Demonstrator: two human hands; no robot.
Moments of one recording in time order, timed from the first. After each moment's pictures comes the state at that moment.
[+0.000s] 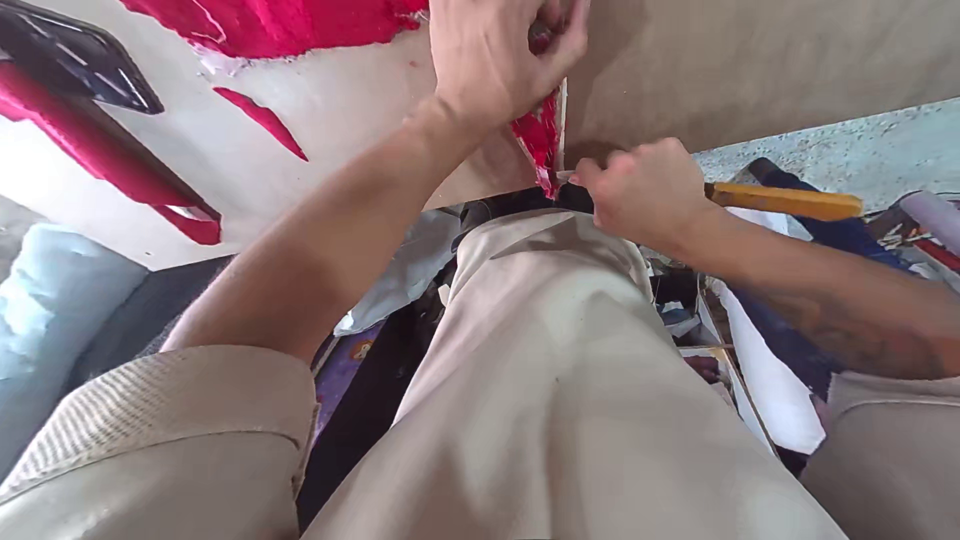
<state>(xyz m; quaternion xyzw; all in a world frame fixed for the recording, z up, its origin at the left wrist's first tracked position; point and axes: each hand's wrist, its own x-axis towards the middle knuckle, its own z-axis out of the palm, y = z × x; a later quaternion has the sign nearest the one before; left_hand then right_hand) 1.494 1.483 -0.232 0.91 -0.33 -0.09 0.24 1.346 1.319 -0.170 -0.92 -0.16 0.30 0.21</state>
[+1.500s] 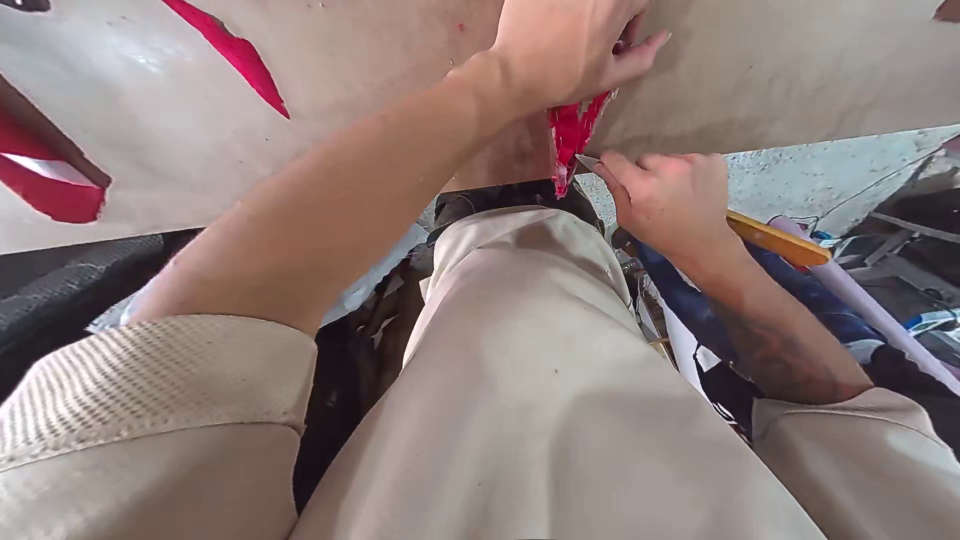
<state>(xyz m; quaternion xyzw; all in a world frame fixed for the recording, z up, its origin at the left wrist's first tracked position) 1.508 1.486 -0.228 0.83 -0.40 -0.22 0.32 1.340 1.351 -0.143 -0.97 -0.11 0.21 0.07</state>
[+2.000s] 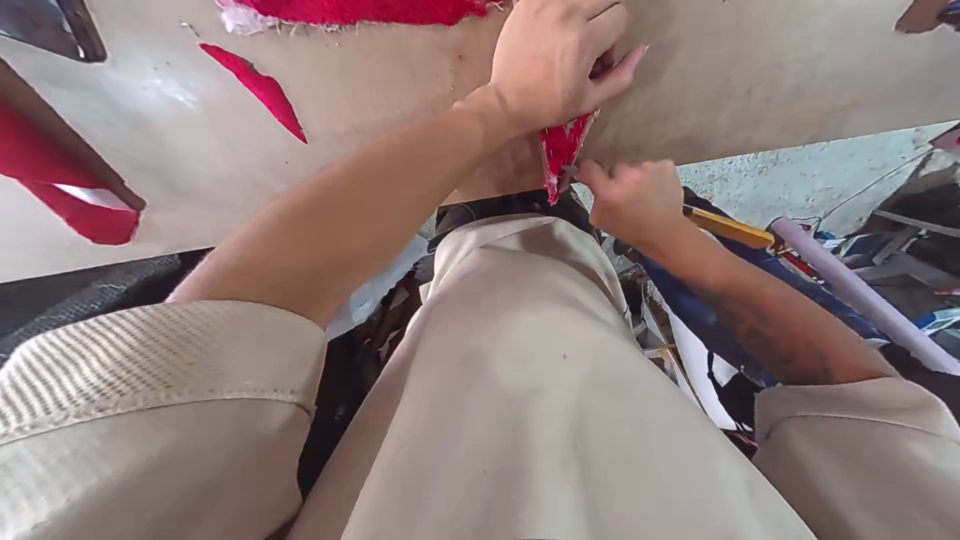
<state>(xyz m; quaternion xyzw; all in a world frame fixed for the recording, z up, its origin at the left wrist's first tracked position) 1.501 1.491 -0.232 0.84 -0.42 -0.10 0.33 1.337 1.360 -0.169 -0.96 -0.09 0.22 0.14</state>
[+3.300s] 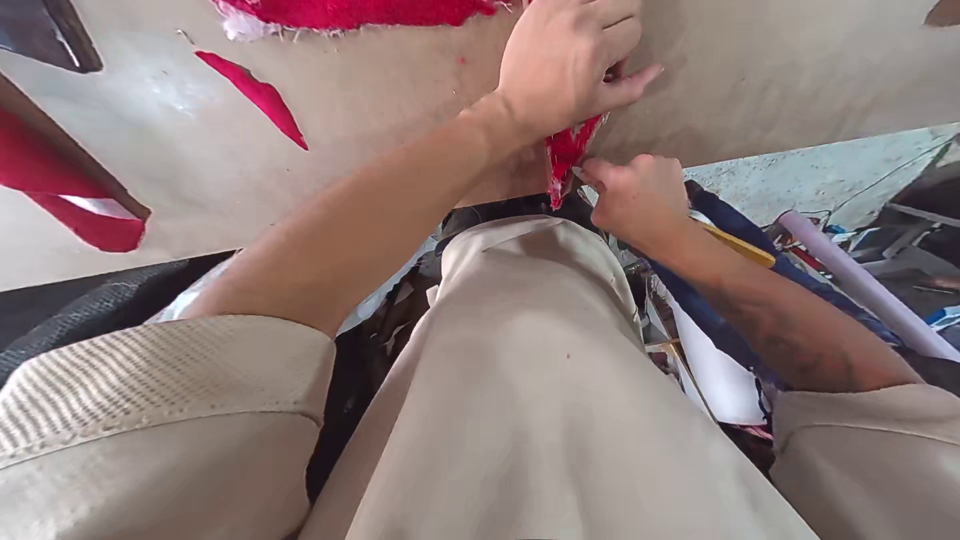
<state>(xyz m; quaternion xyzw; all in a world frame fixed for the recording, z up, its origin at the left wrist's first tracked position) 1.500 1.489 -0.239 0.83 -0.43 -0.09 0.35 1.360 1.365 -0.165 -0.92 0.00 0.34 0.17</state>
